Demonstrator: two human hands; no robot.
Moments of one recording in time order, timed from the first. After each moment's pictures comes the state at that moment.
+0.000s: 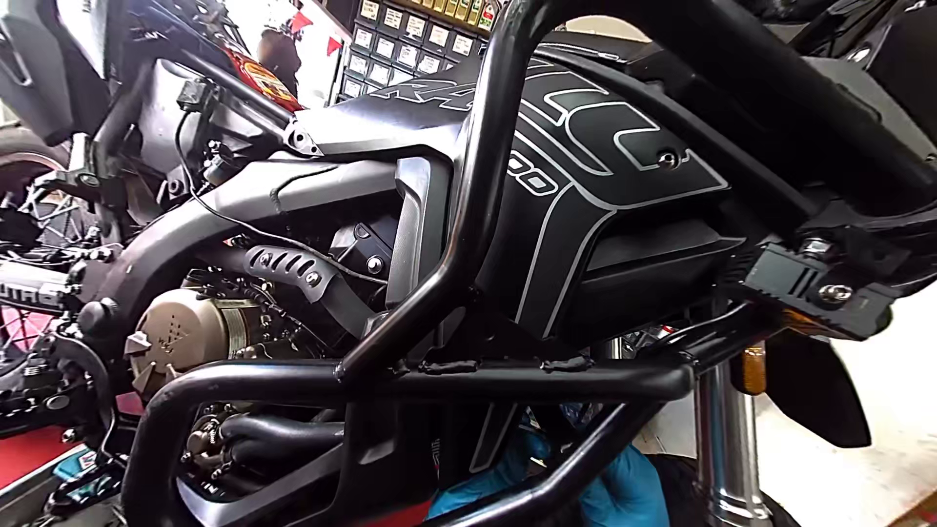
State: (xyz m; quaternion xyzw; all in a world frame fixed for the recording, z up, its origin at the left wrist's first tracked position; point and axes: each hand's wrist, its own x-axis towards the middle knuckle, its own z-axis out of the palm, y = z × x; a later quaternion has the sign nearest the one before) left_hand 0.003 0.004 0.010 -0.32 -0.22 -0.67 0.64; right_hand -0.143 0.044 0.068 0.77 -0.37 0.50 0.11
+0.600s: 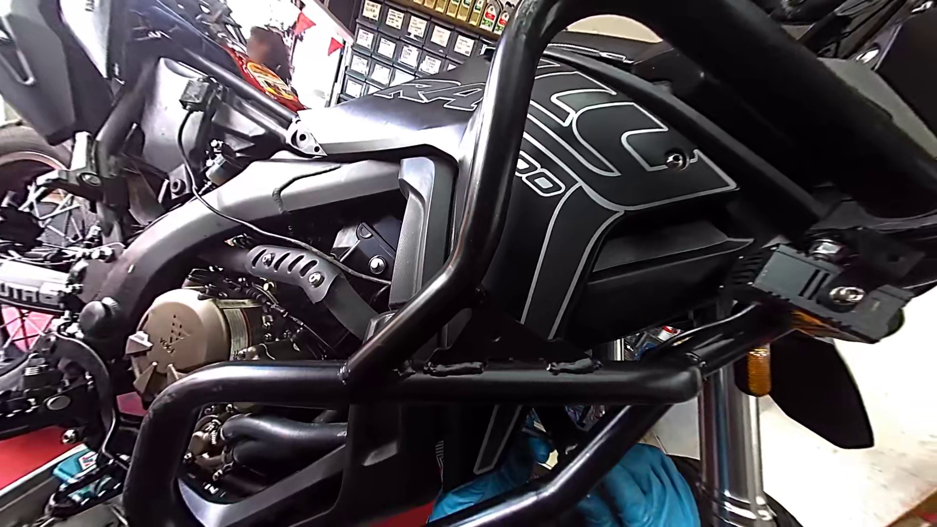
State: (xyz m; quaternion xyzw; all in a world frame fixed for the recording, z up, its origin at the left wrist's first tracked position) left_hand 0.006 0.013 0.019 -0.31 -0.20 -0.67 0.64; right_hand -0.145 0.064 0.079 0.76 -0.38 0.37 0.38
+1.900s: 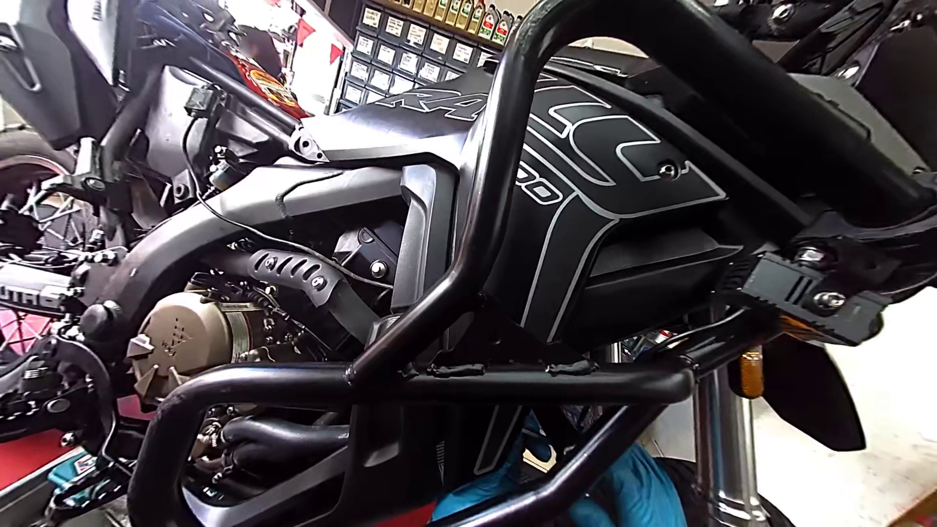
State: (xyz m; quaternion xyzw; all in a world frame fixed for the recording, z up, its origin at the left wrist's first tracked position) left_hand -0.004 -0.004 0.000 -0.23 -0.23 -0.67 0.66; right_hand -0.155 0.065 0.077 0.80 -0.42 0.35 0.23
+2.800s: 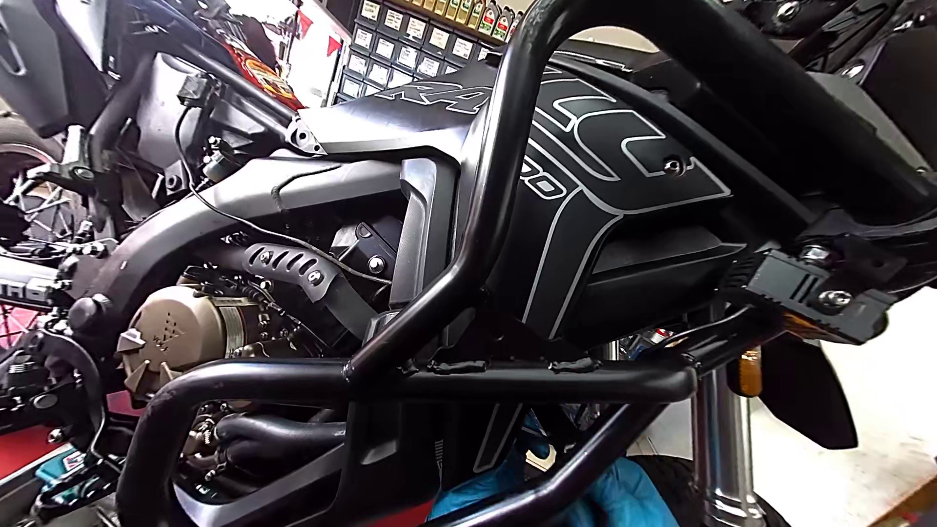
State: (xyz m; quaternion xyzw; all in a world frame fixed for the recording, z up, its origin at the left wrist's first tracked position) left_hand -0.002 0.001 0.008 -0.23 -0.24 -0.65 0.68; right_hand -0.131 0.074 0.085 0.70 -0.40 0.49 -0.33
